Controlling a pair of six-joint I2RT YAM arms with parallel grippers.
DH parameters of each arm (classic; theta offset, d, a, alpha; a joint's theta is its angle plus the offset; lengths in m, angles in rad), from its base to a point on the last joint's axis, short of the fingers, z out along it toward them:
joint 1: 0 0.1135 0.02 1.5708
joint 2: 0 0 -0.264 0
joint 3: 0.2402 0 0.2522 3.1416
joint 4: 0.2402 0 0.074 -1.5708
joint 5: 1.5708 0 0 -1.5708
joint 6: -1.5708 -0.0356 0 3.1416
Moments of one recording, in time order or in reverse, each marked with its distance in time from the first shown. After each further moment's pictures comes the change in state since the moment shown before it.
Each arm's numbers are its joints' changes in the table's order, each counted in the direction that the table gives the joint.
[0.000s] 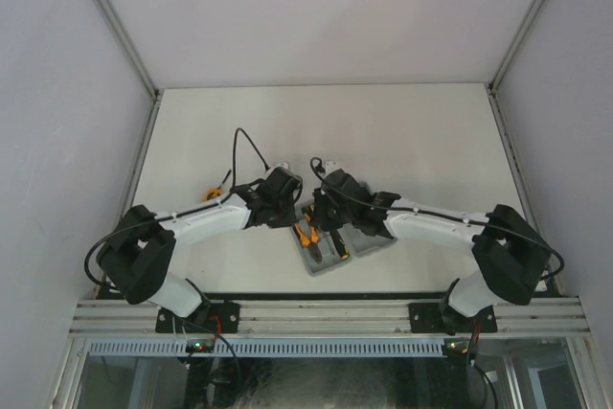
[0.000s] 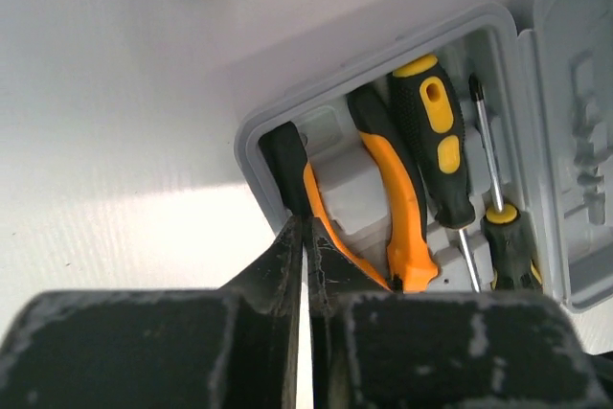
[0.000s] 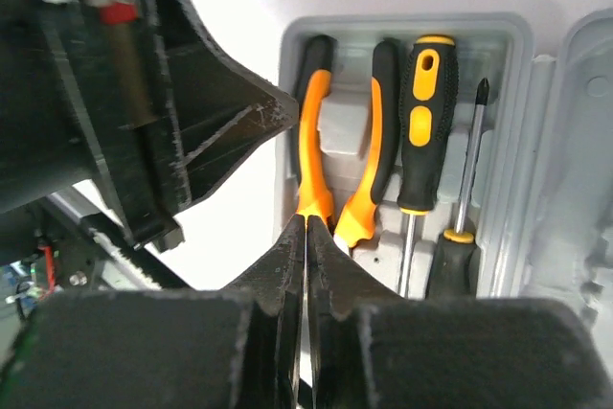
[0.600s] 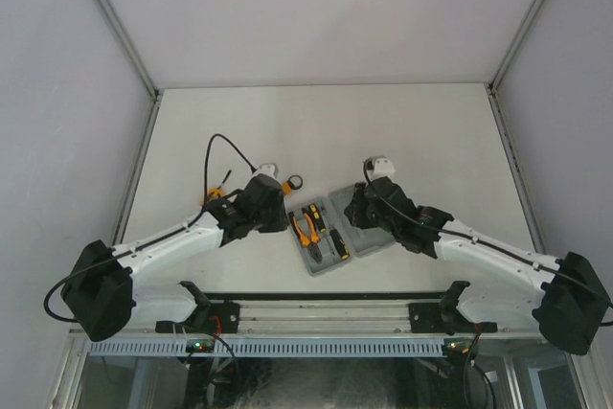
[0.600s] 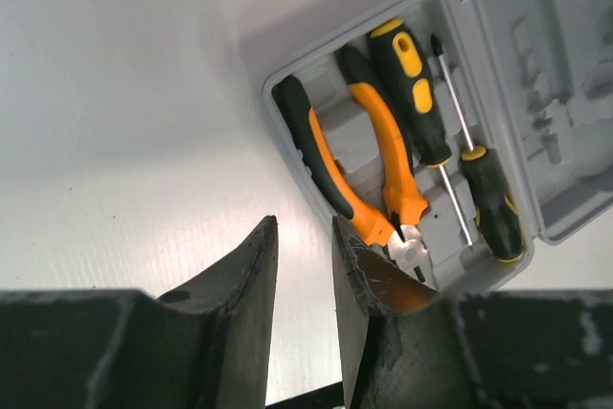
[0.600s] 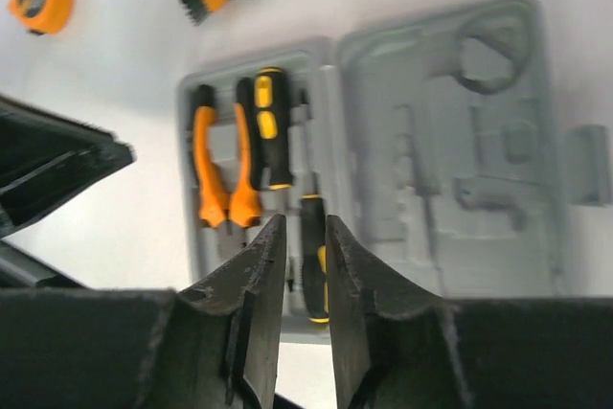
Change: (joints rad) left arm -0.003 0.283 -0.114 0.009 -0.008 -0.066; right arm -0.061 0.402 -0.174 0.089 0.233 0.007
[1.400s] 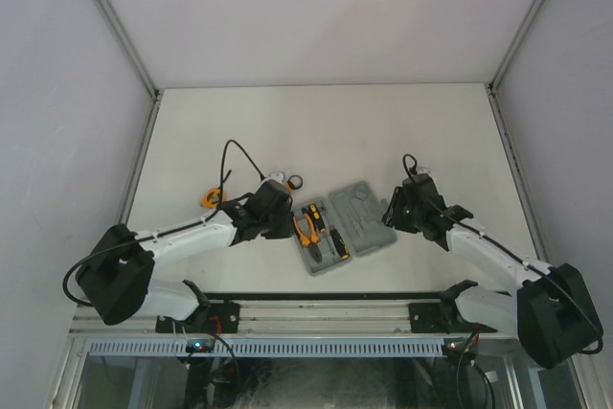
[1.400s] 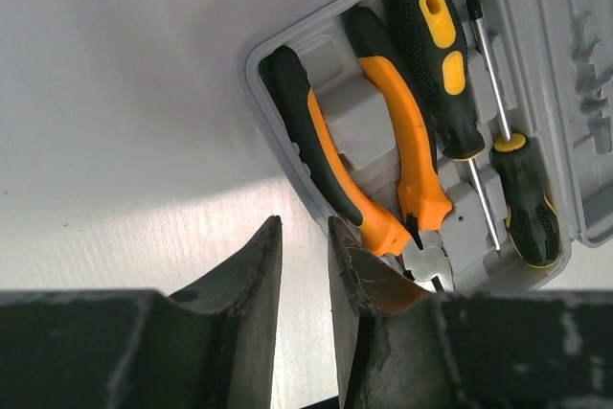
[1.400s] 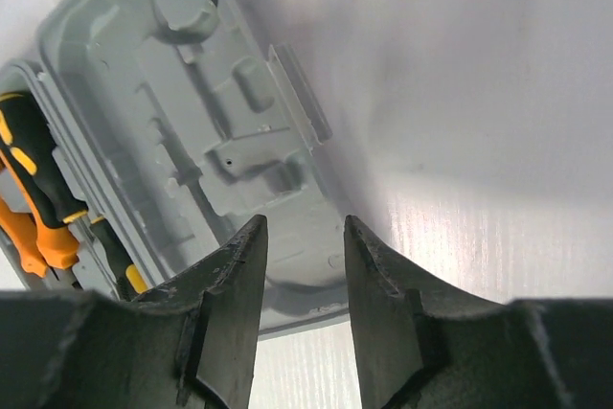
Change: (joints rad) left arm -0.027 -0.116 -0.037 -0.059 0.039 0.029; right arm -0.420 0.045 -0.192 0.094 -0.162 -0.024
